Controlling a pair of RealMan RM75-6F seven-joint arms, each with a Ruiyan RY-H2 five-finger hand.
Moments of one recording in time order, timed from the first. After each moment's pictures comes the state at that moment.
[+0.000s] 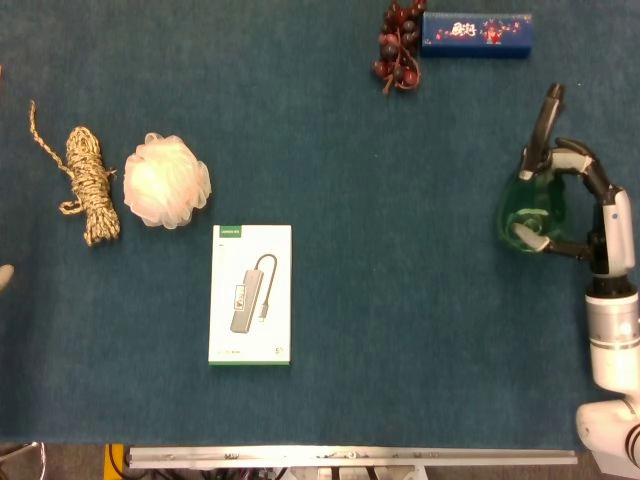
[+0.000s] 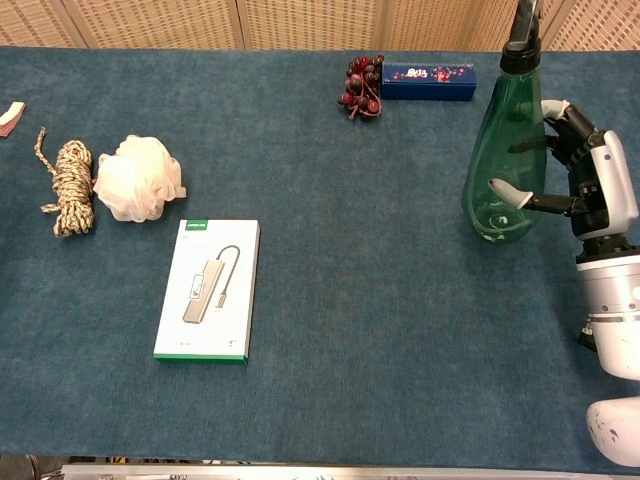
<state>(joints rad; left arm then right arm) -0.09 -1.14 -0.06 -1.62 1.46 1.49 0.17 0.32 -2.12 0.13 -0.42 -1.53 1.66 1.26</state>
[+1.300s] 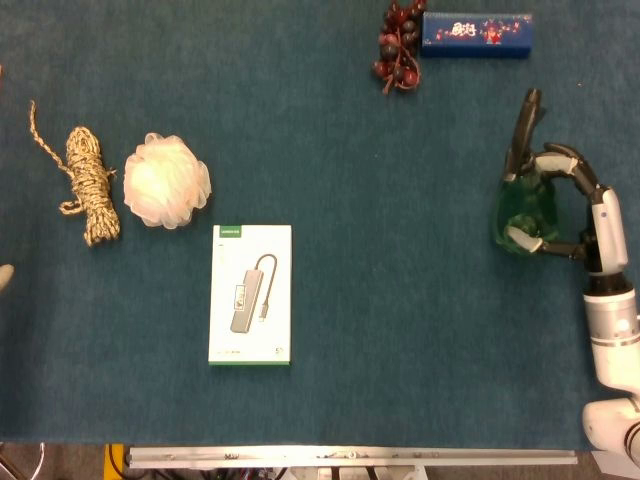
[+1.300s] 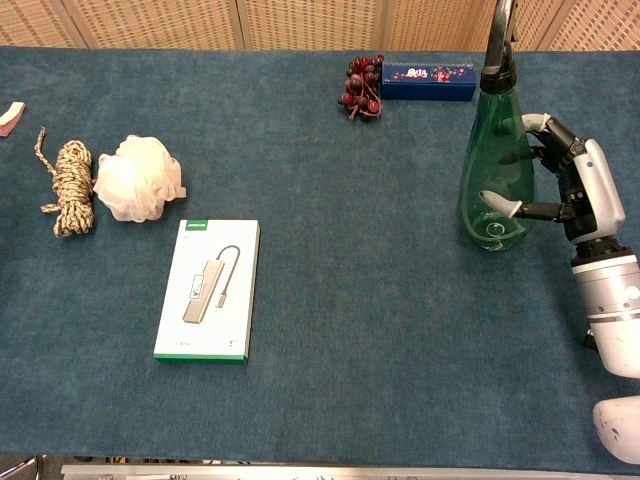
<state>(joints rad) -0.09 -1.14 -0.06 -1.62 1.46 1.49 0.17 0.33 -2.18 0.10 -0.26 -1.53 1.60 1.32</state>
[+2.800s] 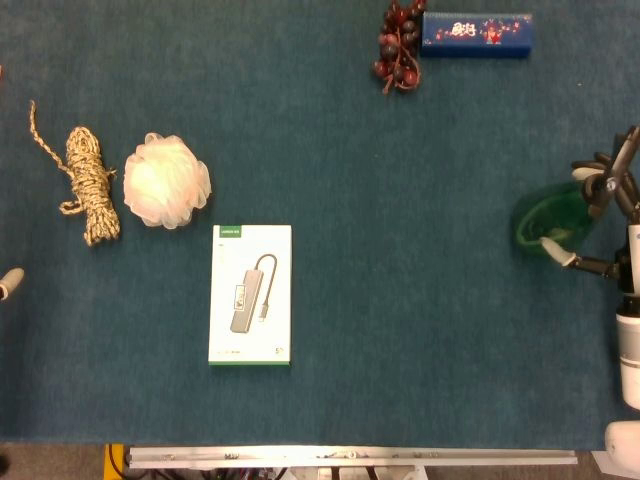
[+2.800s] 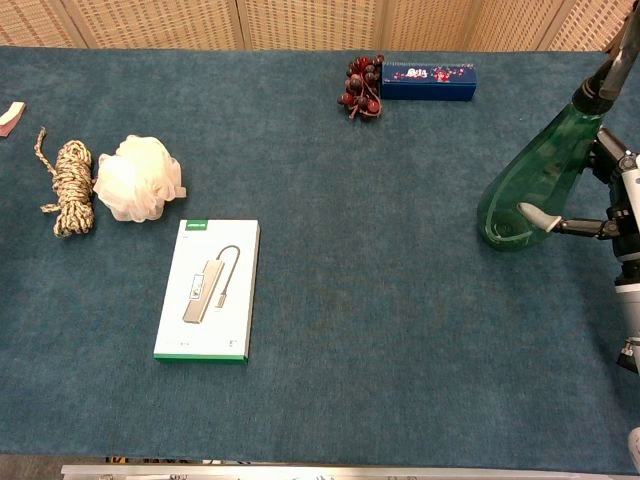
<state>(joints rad) -0.10 -1.13 -0.04 -1.60 1.51 1.48 0.09 0.24 -2.12 0.09 -0.30 -1.52 1.68 1.18</state>
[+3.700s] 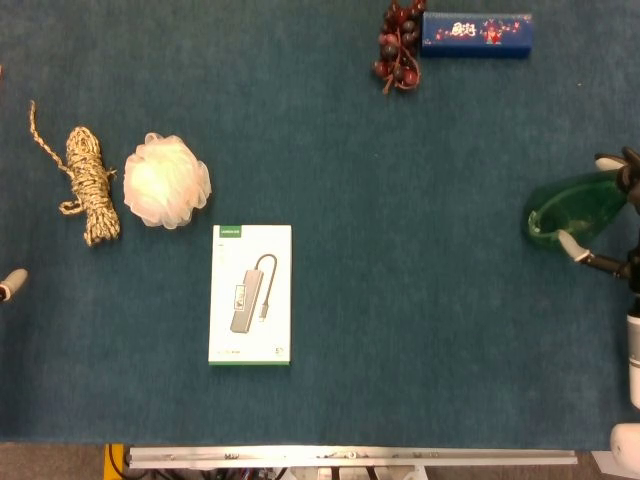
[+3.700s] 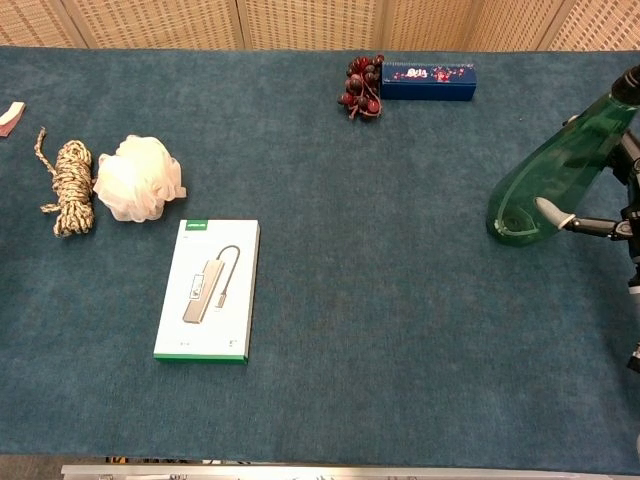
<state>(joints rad) -0.11 -1.13 -0.03 -1.58 1.54 1.49 0.06 0.23 -2.10 0.10 -0.32 -1.50 1.67 1.12</state>
